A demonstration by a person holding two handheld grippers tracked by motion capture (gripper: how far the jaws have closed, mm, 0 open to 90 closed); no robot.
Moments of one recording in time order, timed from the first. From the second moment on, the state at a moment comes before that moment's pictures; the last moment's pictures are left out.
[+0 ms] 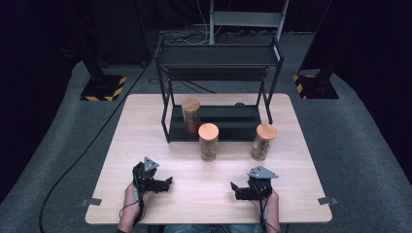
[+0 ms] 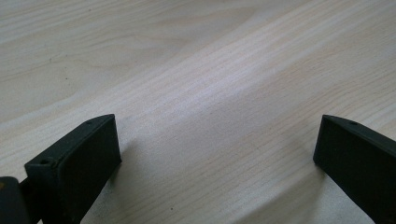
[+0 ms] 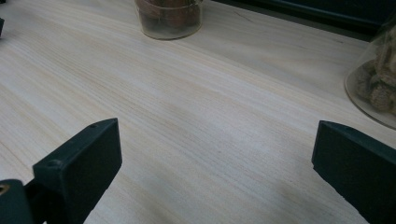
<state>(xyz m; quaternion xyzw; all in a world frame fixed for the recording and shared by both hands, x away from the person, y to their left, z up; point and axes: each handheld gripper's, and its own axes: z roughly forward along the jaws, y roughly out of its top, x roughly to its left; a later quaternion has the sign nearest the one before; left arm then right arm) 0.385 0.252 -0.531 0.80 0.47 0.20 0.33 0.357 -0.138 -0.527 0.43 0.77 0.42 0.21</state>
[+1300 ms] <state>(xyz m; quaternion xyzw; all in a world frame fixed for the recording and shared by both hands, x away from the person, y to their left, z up) 0.386 0.256 -0.531 0.80 0.46 0.20 0.33 0.363 -0.125 -0.528 0.41 0.80 0.39 0.21</state>
